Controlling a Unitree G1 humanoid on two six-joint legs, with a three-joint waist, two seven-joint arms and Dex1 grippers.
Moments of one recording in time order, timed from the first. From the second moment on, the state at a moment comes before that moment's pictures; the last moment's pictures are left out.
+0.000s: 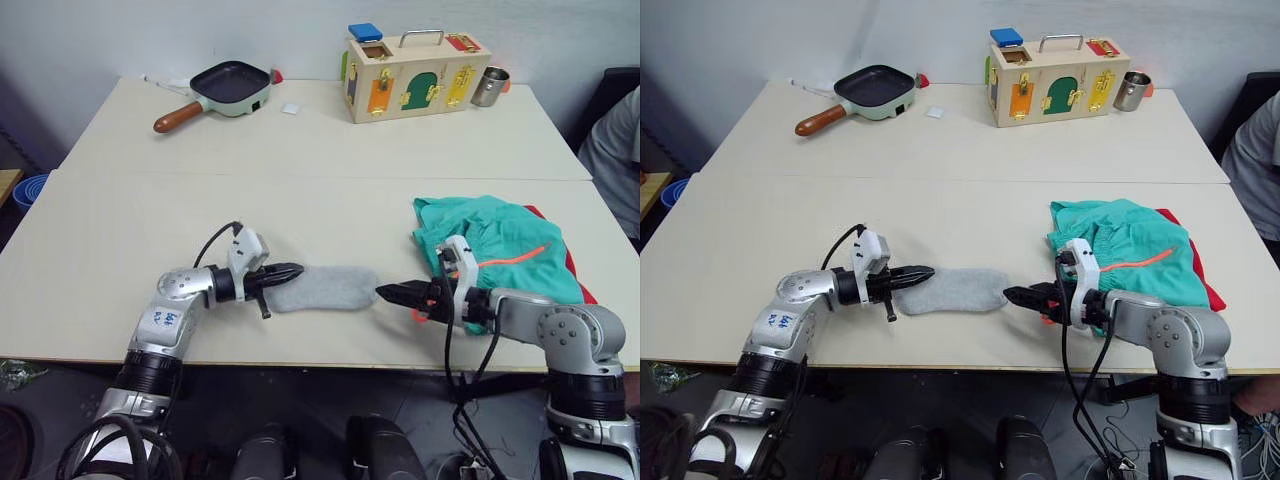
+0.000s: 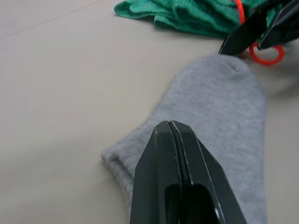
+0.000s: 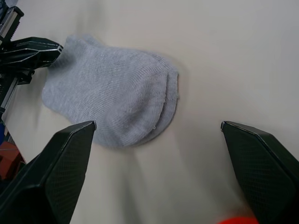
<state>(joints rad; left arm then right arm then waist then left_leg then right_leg) -0.46 0.46 -0.08 0.21 -0.23 0.20 -0.93 -0.41 -0.47 -0.18 -0.19 0.85 1.29 0.43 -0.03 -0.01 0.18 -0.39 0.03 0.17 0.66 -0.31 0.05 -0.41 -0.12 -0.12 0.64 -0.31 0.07</state>
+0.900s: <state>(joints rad) -0.49 0.35 -0.14 0.24 -0.19 0.17 -0.91 -0.62 -0.47 -0.14 -0.07 0.82 1.45 0.47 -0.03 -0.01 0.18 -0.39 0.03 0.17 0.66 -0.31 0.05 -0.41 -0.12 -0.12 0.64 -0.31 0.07</state>
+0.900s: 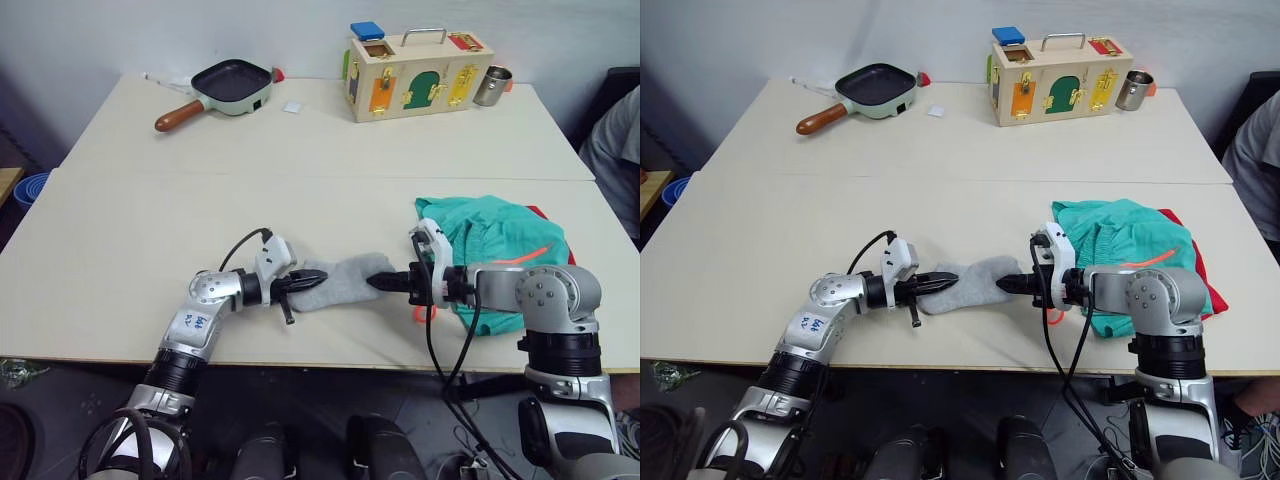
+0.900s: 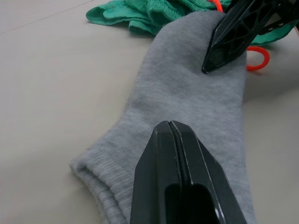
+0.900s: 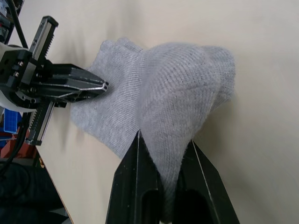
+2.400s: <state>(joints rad) -0.37 0.49 0.07 0.16 -0.37 0.36 -0.90 -0.71 -0.15 -0.06 -0.13 0.81 1.35 0.46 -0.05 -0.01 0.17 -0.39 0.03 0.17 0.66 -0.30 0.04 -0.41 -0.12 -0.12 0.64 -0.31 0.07</state>
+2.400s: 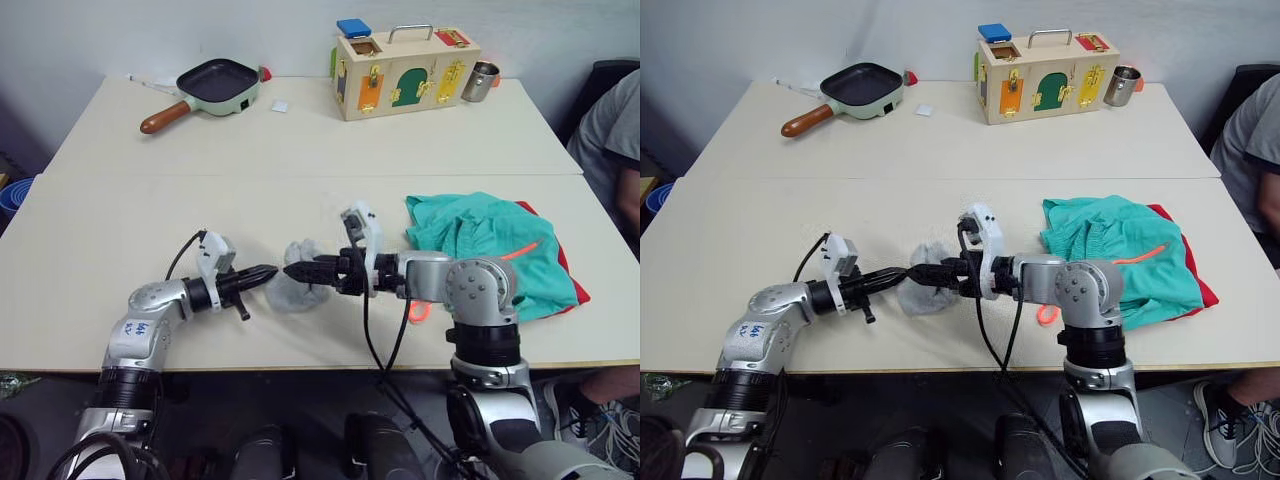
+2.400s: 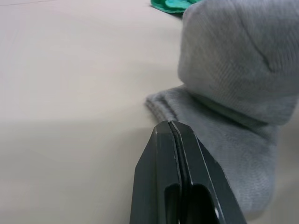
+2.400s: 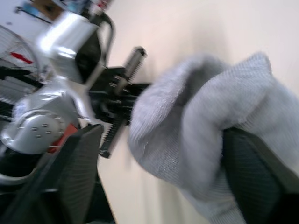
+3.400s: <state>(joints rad) -0.54 0.50 0.10 -0.03 -0.55 0.53 -0.89 -0.55 -0.23 0.31 0.06 0.29 0.47 0.77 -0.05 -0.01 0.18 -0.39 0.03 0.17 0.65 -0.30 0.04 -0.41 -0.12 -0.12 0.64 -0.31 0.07</state>
